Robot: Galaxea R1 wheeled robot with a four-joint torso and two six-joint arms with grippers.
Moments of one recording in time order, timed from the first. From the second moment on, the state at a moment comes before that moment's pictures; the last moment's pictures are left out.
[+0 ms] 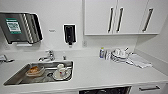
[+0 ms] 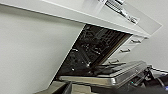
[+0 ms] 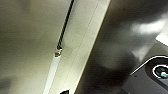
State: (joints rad) left arm 1.14 1.77 -1.06 0.17 -0.31 -0.01; right arm -1.18 2.44 -1.91 0.07 -0.13 1.04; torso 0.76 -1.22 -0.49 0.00
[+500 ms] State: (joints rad) left arm 1.14 1.77 -1.06 0.17 -0.31 -0.01; right arm -1.16 2.47 -1.94 0.09 -0.07 1.07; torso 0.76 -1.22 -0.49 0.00
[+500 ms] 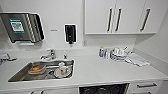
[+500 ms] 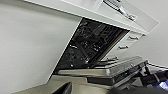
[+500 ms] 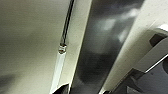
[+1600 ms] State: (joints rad) left arm 1.14 1.79 -1.07 0.18 -0.28 -0.01; right arm -1.25 2.57 -2.07 0.08 -0.16 1.05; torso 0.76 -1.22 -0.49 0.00
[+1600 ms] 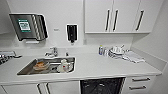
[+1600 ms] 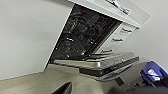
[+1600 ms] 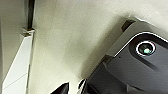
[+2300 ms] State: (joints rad) left arm 1.26 1.93 -1.32 0.17 -0.25 -0.01; right arm -1.29 2.58 -2.16 -0.01 -0.15 0.73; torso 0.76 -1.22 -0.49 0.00
